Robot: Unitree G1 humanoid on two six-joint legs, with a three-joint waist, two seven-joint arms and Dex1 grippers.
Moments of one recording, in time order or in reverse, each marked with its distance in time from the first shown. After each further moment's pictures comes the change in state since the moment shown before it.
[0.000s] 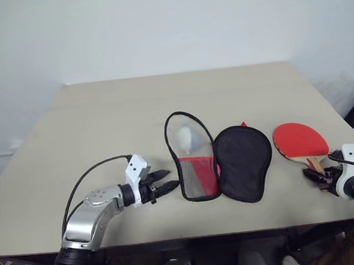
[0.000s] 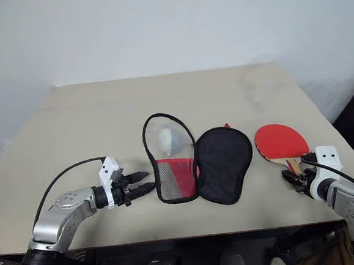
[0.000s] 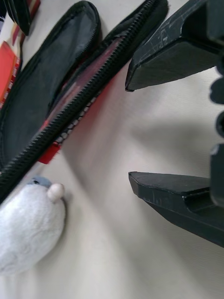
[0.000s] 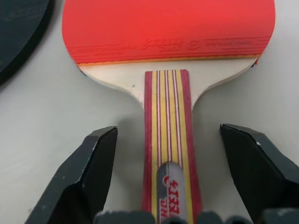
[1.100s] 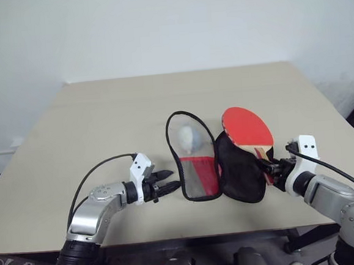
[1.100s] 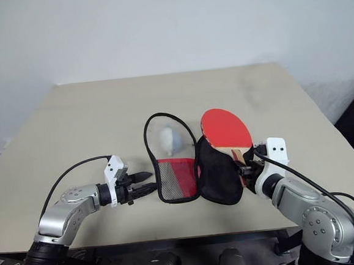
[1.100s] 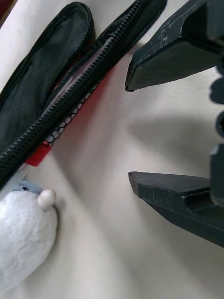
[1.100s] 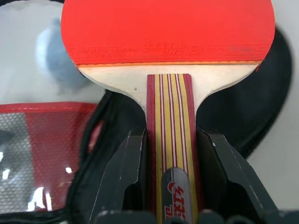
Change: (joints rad) left arm -0.059 -0.002 -0.038 0.070 0.034 0.005 -0.046; right arm -0.106 0.499 -0.032 -0.598 0.275 0.499 -0.329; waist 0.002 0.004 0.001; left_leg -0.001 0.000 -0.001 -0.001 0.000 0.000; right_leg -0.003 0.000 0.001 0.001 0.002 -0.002
